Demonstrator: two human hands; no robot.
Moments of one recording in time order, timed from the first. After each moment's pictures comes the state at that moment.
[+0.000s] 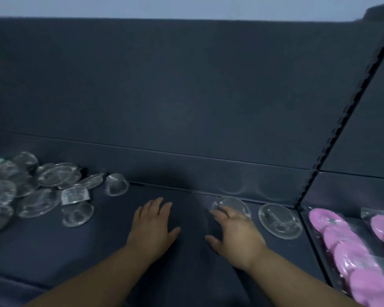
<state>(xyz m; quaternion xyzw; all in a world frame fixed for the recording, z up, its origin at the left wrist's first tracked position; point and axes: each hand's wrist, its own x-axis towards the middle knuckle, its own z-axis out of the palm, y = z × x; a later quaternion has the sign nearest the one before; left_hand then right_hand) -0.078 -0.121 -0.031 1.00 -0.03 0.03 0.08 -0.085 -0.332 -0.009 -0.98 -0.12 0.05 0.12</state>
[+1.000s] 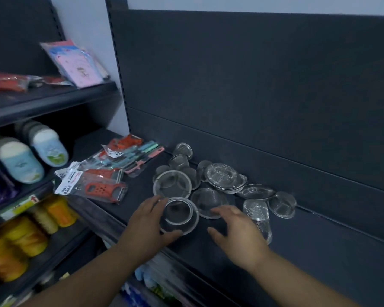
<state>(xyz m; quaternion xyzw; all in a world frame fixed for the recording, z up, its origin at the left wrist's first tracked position) -0.138 0.323 -0.034 0.97 0.10 0.05 0.22 -0.066 0.104 -0.020 -0.93 -0.28 0.02 0.24</state>
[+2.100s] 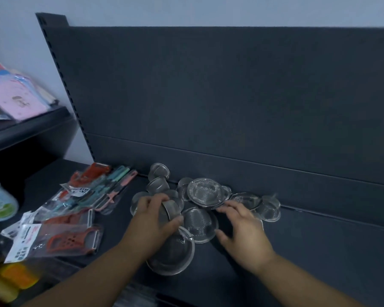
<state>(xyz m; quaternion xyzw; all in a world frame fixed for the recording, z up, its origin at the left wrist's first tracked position) -0.057 0.330 -0.002 0.93 0.05 0.07 0.36 -0.032 0.100 -0.018 -0.95 -0.18 -0.06 0.24</state>
